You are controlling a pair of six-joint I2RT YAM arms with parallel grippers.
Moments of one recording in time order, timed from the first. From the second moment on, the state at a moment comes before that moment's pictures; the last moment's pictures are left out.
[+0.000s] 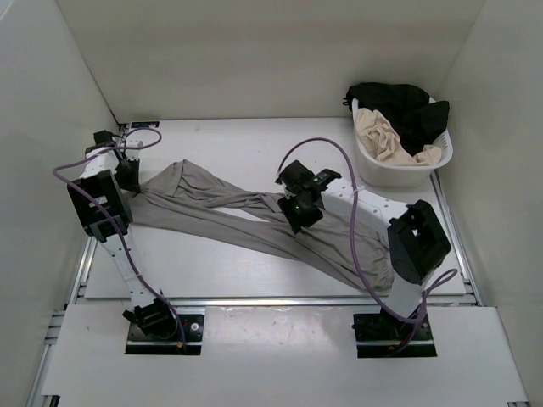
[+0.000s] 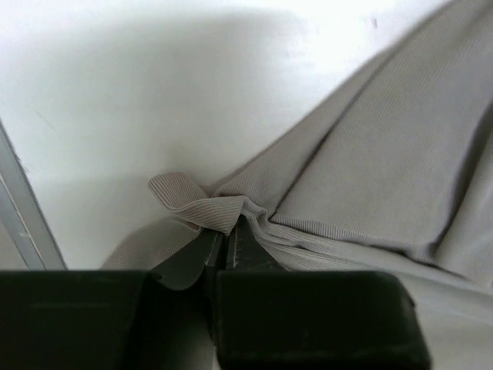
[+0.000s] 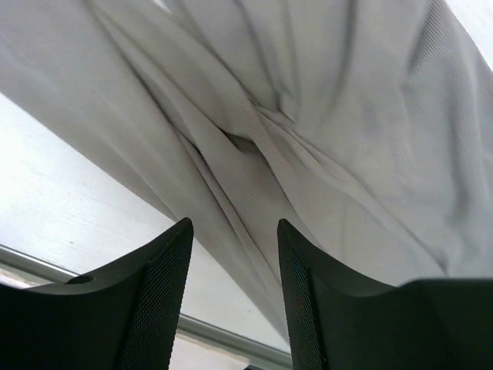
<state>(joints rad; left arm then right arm) 0.39 2.27 1.80 -0.76 0.17 0.41 0.75 1.74 1.32 -0.83 0.02 0.18</state>
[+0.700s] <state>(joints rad) 0.39 1.75 1.38 -0.73 0.16 0.42 0.86 2.03 1.48 -0.81 0.05 0.13</state>
